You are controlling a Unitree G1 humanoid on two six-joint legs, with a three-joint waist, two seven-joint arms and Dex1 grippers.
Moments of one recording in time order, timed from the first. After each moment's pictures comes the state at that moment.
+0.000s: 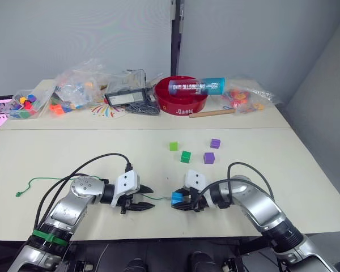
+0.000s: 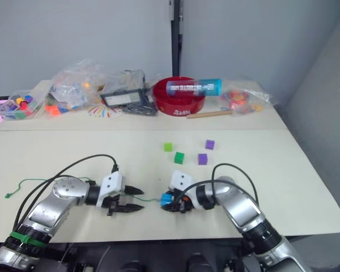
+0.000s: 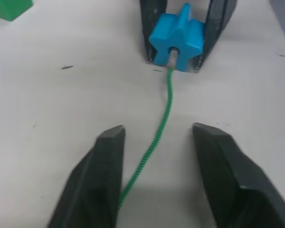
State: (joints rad) left arm -0.32 0.67 -0.21 0.04 -0.23 0.17 -1.23; right arm -0.44 -0.50 0.42 -0.18 0.14 0.58 1.04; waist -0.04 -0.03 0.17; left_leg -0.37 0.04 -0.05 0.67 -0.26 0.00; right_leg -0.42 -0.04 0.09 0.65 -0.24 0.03
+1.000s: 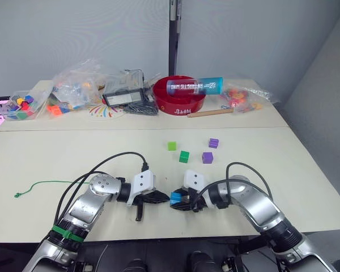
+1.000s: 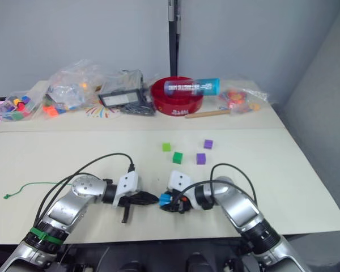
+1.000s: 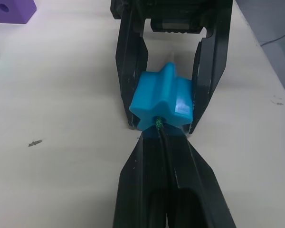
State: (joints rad) left arm -0.37 0.59 -0.28 0.00 -0.19 0.21 -1.20; right arm -0.45 -0.50 0.43 -0.18 0.14 0.58 1.03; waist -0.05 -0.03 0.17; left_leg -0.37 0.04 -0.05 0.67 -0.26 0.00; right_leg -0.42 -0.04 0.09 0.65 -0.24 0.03
